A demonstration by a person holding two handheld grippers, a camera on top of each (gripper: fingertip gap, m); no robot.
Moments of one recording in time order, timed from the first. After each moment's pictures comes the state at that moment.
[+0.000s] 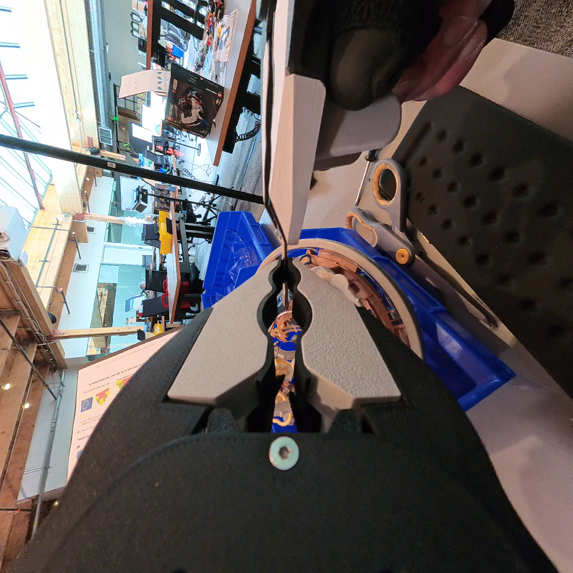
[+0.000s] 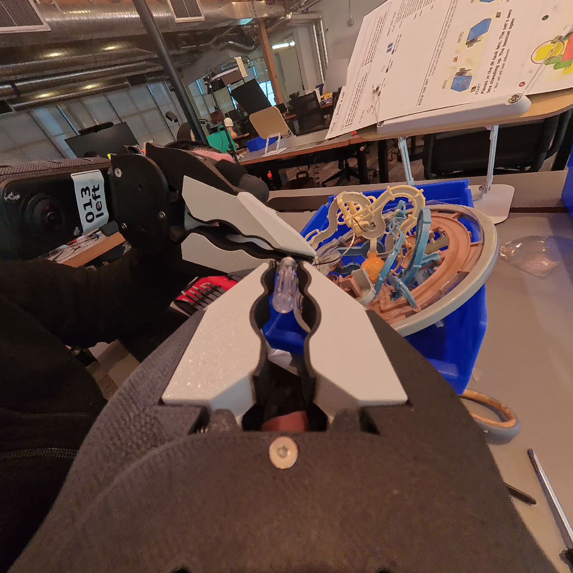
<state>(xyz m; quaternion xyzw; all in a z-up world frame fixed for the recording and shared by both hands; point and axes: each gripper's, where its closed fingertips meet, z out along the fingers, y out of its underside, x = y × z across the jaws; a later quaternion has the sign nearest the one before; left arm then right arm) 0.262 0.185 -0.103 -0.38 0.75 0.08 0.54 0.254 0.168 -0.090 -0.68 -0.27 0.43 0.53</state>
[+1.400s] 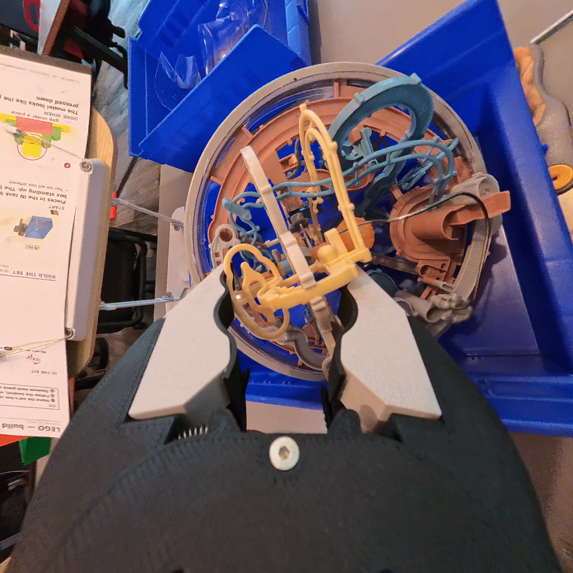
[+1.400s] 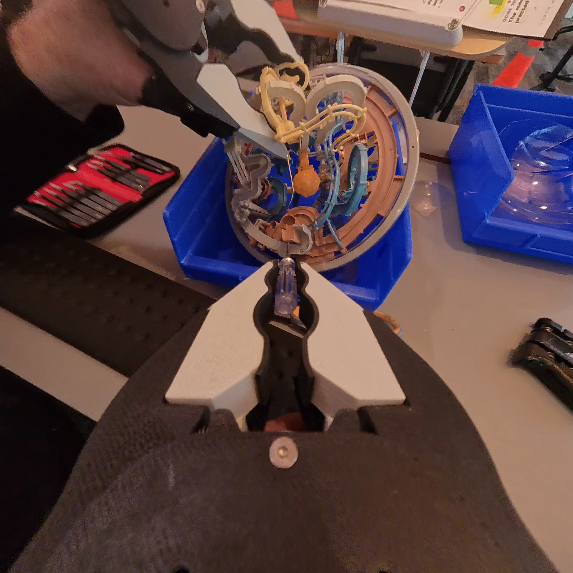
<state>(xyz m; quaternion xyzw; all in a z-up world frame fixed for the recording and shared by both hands) 0.179 0.307 -0.148 -0.71 0.57 0.10 0.41 0.285 0.179 -0.151 -0.77 -0.34 0.19 0.51</state>
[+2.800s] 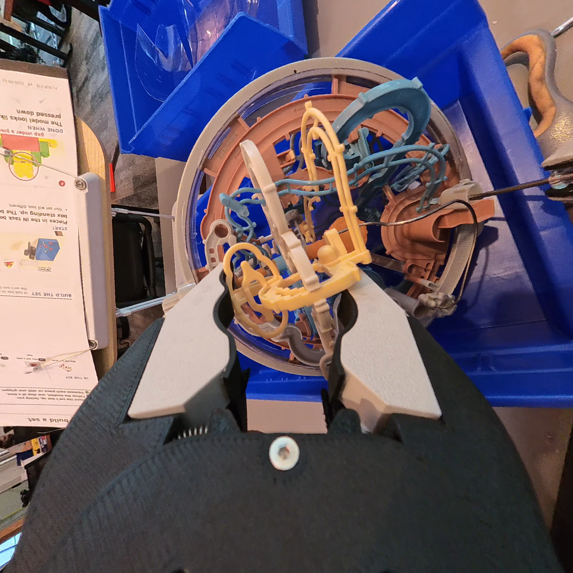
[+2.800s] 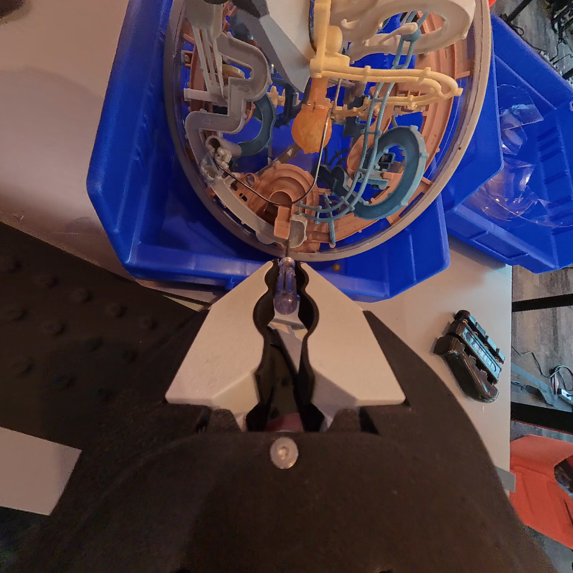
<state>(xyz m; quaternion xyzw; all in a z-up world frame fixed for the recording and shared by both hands) 0.204 0.318 -0.146 -0.72 0.58 0.15 0.35 0.282 0.223 -0.202 -0.81 -0.41 0.00 0.43</state>
